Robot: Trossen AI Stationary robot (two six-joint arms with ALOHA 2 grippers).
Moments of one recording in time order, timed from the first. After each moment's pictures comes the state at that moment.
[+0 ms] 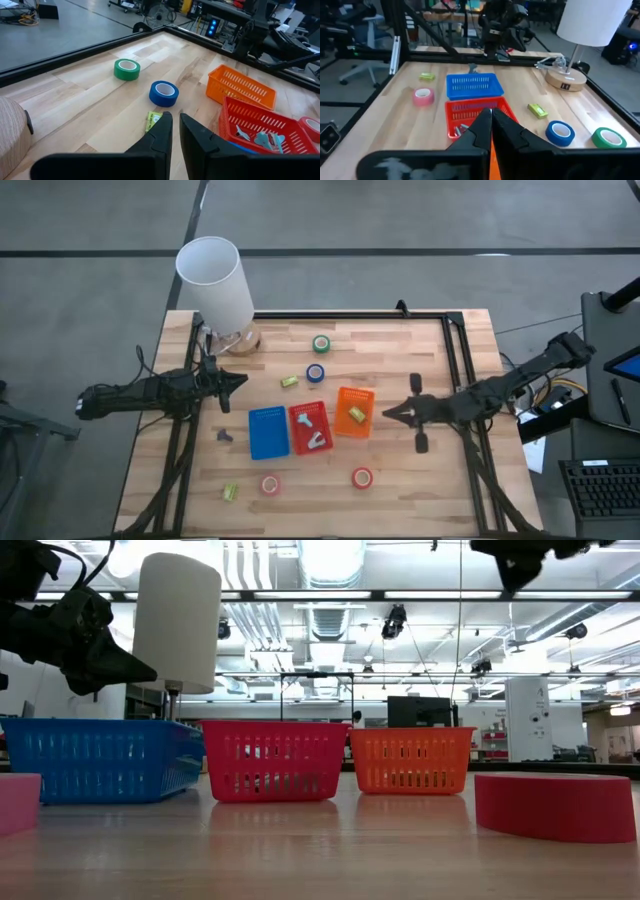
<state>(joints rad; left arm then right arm) 0.05 0.05 0.12 -0.40 -0.33 -0.35 0.47 0.85 0.52 0.08 0.47 0.11</state>
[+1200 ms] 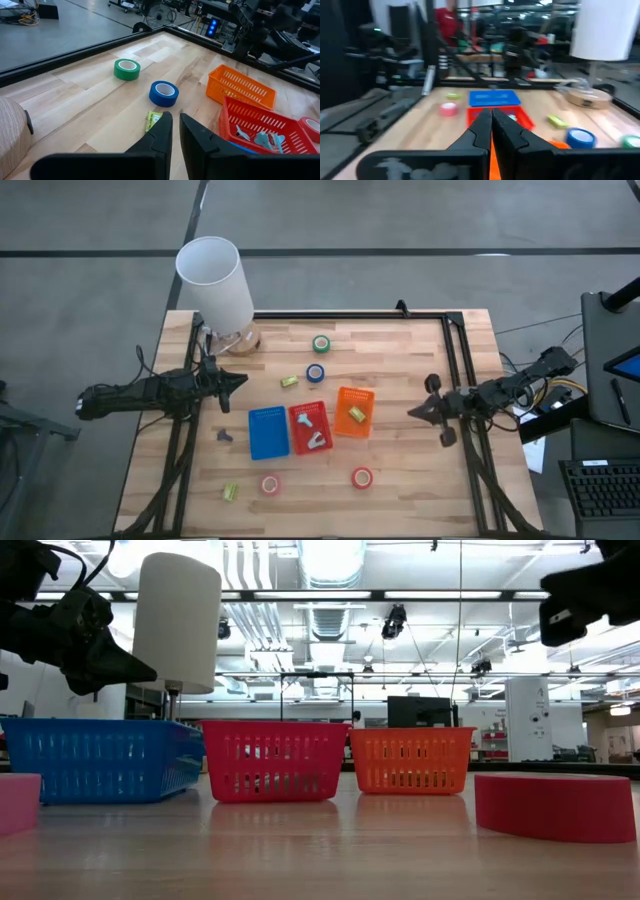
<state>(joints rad) 0.05 0.05 0.12 -0.40 -0.33 -0.35 0.47 0.20 0.05 0.18 0.31 0.05</state>
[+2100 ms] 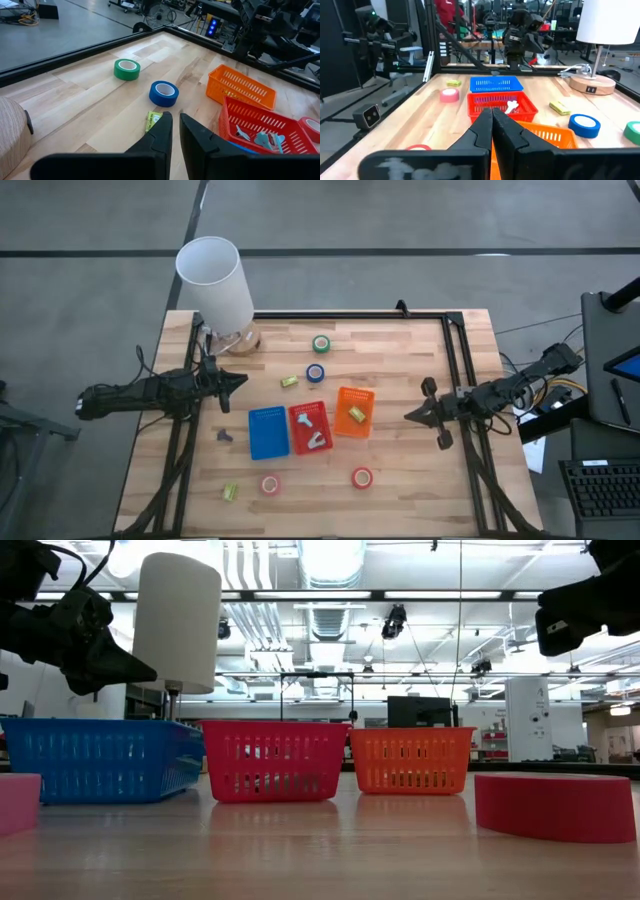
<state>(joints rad) 0.05 0.05 0.12 -0.40 -0.33 -0.35 0.47 0.30 0.04 0.21 0.31 0.07</state>
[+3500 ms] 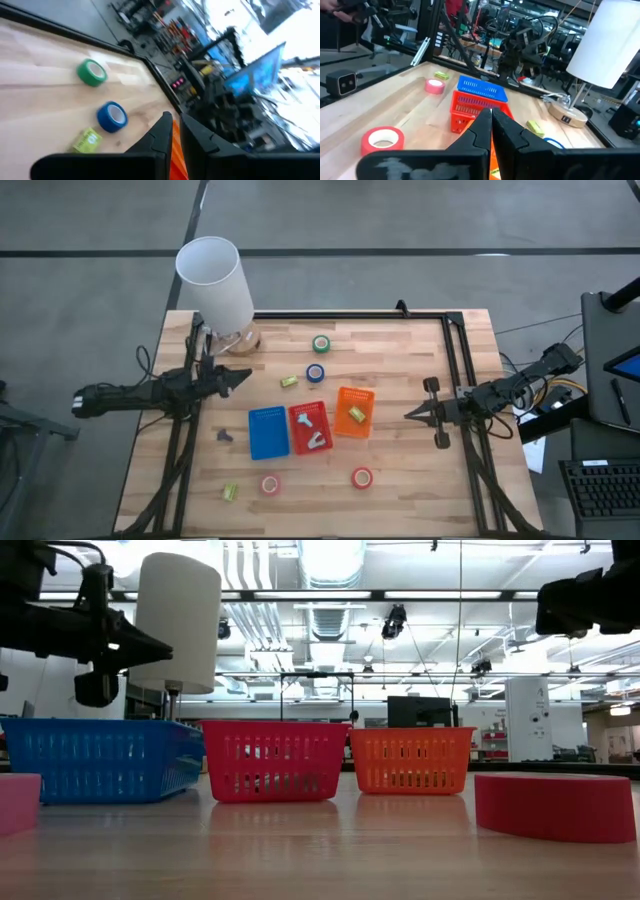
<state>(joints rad) 0.04 0.11 0.04 -0.03 -0.38 -0.92 0.47 0.30 0.04 0.22 0.32 -0.24</state>
